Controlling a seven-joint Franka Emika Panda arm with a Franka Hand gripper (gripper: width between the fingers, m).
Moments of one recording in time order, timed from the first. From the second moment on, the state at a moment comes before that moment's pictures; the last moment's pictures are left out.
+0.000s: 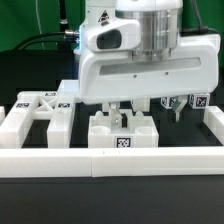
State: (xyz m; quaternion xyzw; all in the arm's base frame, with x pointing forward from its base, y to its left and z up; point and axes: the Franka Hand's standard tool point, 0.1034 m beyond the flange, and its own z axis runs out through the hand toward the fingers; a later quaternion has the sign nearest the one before) arm 0.581 0.023 0.017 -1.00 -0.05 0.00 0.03
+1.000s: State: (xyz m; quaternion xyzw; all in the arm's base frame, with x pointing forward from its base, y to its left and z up) arm 0.578 0.026 0.007 -1.00 -0.05 0.00 0.03
